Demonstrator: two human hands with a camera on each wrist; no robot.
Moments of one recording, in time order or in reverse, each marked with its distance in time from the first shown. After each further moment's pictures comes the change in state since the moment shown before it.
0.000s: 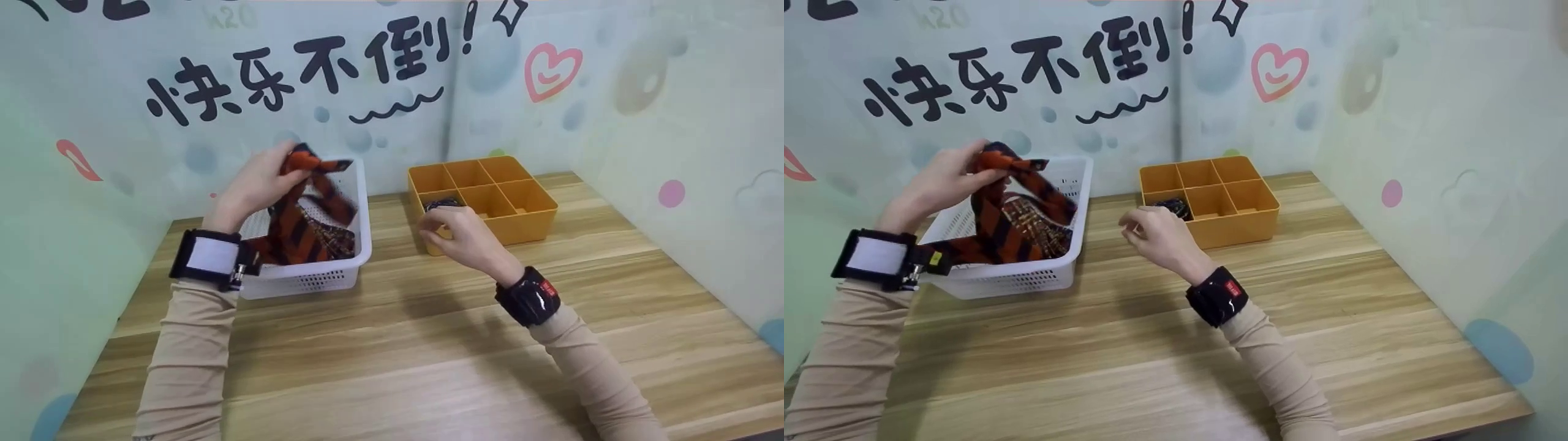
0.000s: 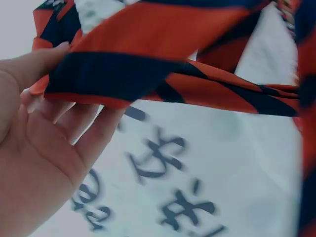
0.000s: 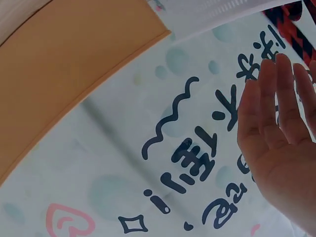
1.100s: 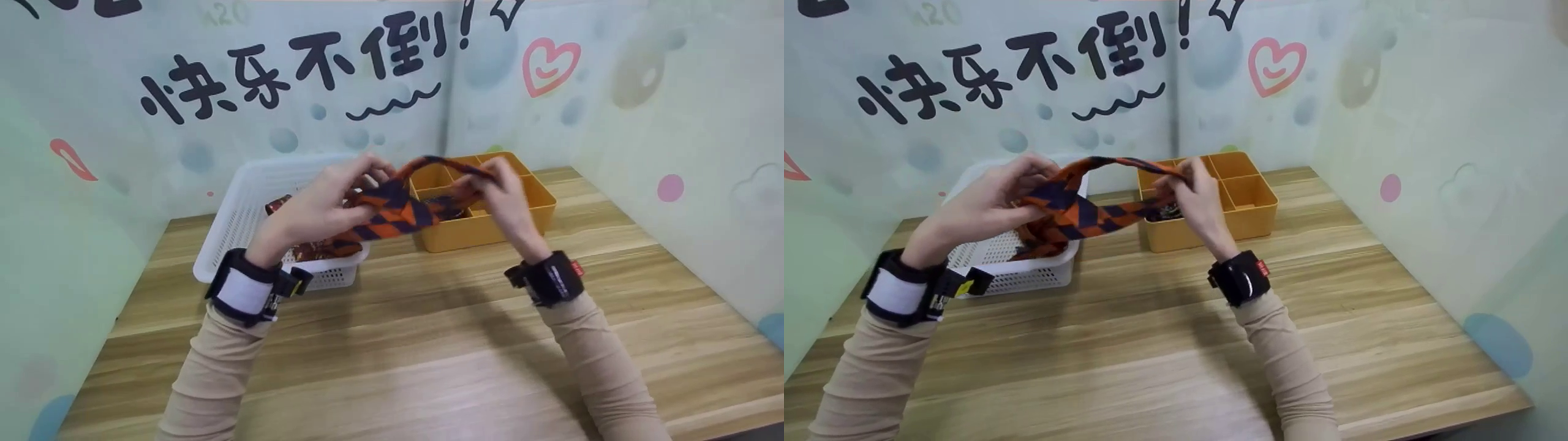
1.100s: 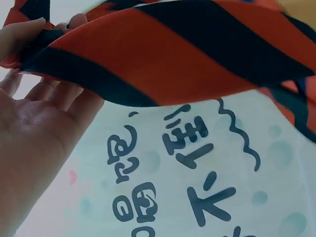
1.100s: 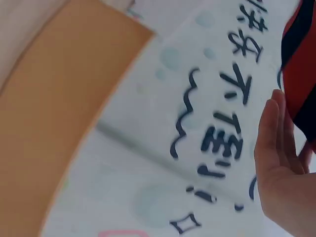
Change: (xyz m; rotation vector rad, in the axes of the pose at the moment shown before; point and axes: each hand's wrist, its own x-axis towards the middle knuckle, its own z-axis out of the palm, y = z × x) left_hand -0.020 0.081 0.039 -0.258 -0.120 0.519; right_hand 0.003 0.024 -0.038 0.723 0.409 0.350
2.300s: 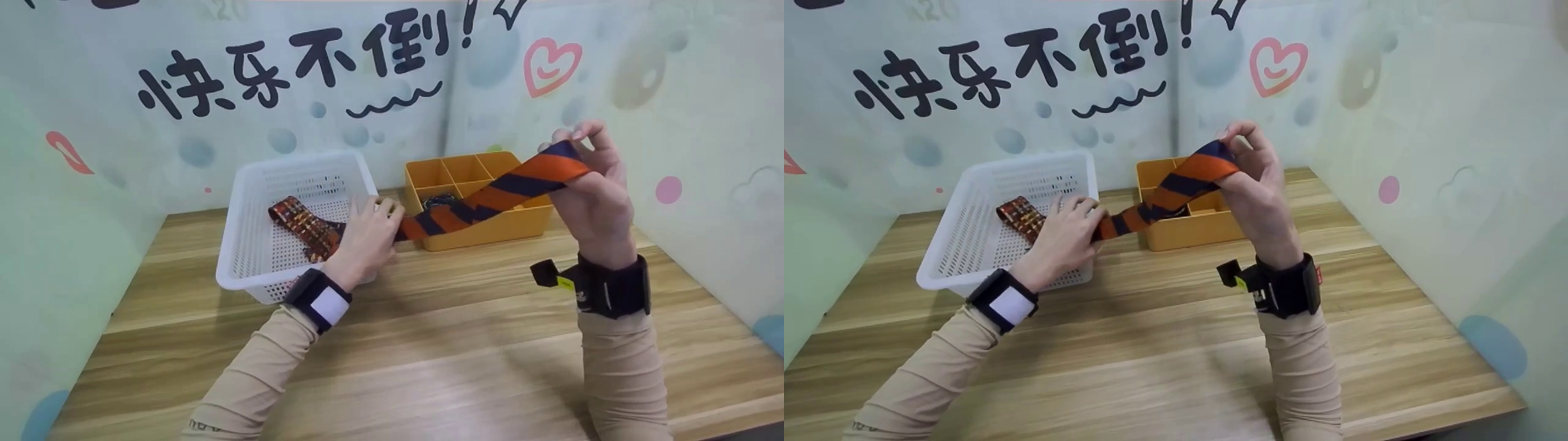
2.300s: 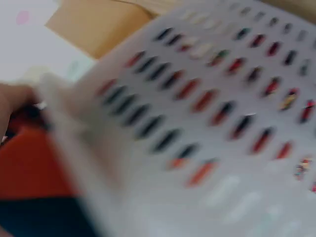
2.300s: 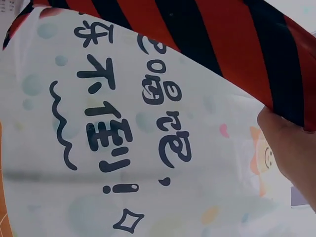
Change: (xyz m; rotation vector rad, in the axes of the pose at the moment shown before) left_hand 0.008 -0.089 0.102 0.873 0.113 -0.189; right_hand -0.029 -0.074 -0.041 1.095 -0.290 -0.289
